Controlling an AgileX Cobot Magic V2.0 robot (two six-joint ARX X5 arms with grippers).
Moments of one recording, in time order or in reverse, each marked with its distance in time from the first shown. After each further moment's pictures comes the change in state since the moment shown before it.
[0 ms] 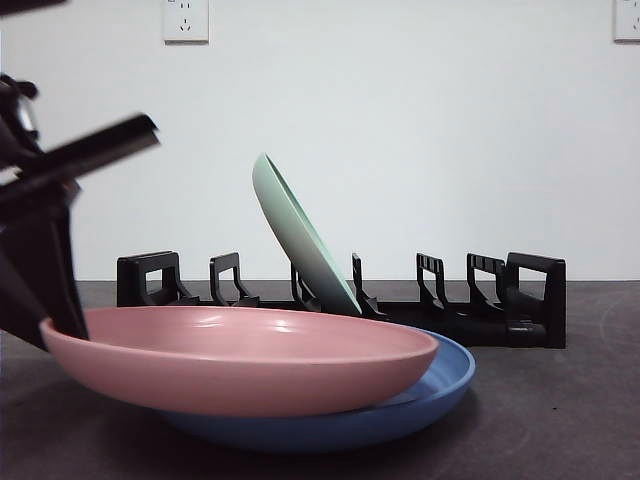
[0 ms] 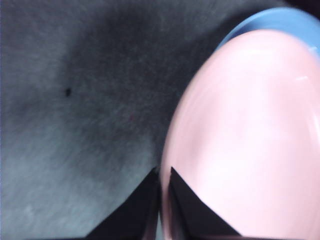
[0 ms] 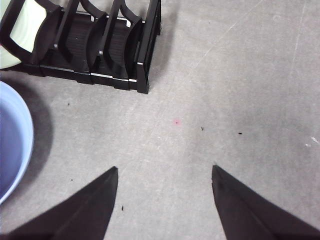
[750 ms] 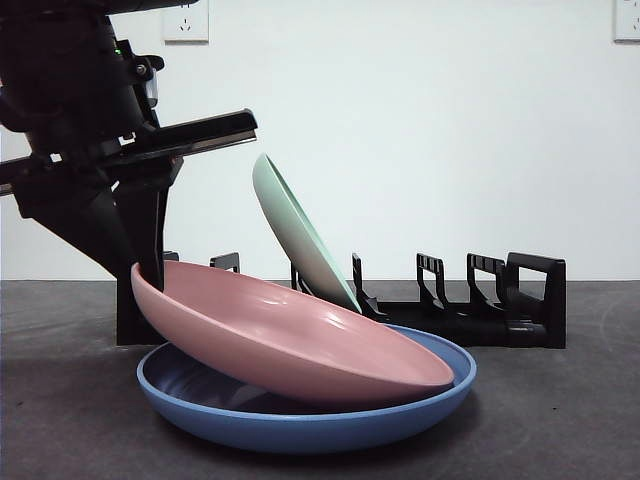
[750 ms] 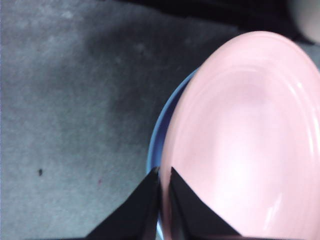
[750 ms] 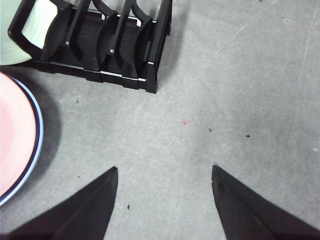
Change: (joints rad) left arm -0.028 0.243 0.301 -0.146 -0.130 0.187; right arm 0.026 0.000 0.000 0.000 0.000 0.000
